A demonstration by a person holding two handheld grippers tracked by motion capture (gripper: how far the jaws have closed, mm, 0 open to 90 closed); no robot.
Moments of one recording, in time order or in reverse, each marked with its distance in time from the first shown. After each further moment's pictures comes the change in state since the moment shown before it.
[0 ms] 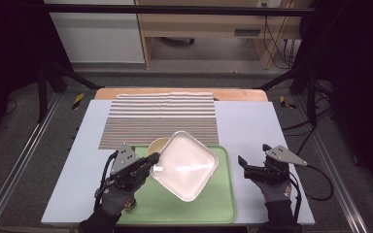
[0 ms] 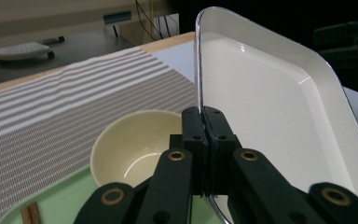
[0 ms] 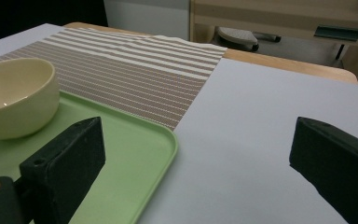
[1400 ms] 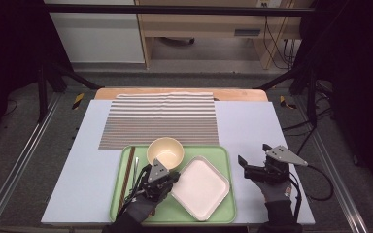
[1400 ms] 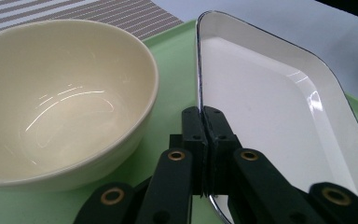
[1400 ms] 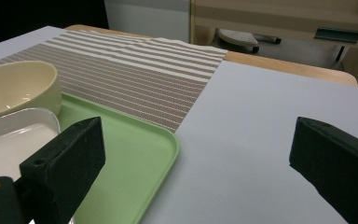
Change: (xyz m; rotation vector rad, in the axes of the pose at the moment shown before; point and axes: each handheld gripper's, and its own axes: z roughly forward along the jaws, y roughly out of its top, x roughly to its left) left arm -0.032 -0.045 0.068 0.195 -0.062 -0.001; right arm 0.001 0.002 -0.002 -0.008 0.002 -0.002
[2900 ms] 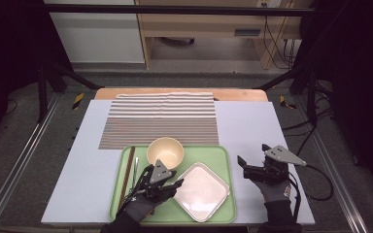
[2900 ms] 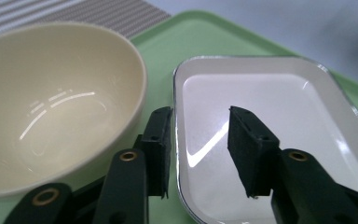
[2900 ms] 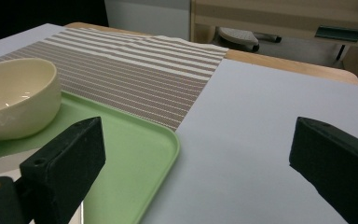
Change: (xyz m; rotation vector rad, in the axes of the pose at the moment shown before) left arm -0.001 0.005 -0.010 -0.001 -0.039 0.076; right arm 0.001 -0.001 0.002 0.008 -0.001 -0.002
